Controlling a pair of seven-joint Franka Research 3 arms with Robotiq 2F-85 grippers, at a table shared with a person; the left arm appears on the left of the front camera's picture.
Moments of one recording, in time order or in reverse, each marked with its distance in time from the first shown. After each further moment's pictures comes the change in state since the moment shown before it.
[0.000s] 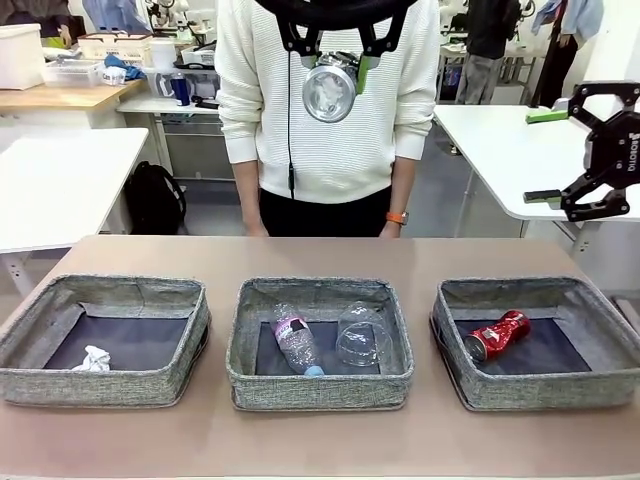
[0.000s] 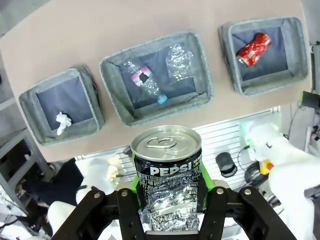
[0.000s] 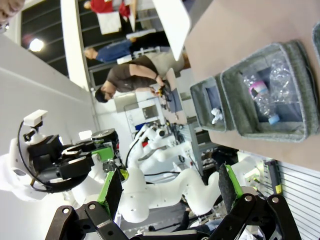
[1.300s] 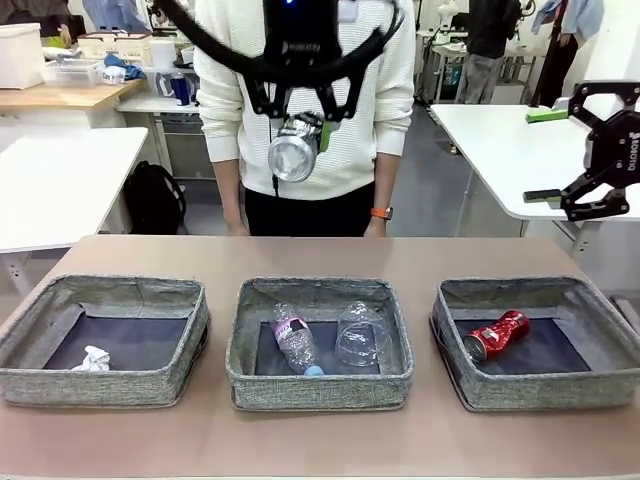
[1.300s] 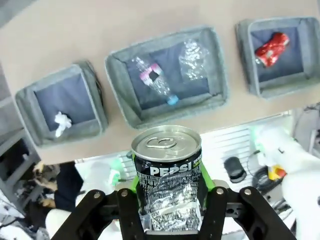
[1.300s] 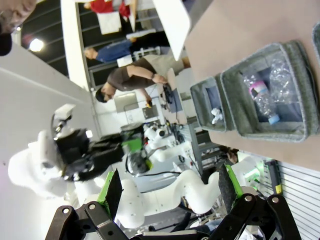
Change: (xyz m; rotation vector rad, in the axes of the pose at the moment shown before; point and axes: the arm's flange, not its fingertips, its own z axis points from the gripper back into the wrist) left arm -0.016 0.026 -0.046 0.009 -0.006 0.017; right arm 0.000 0.000 0.000 0.000 0.000 0.000
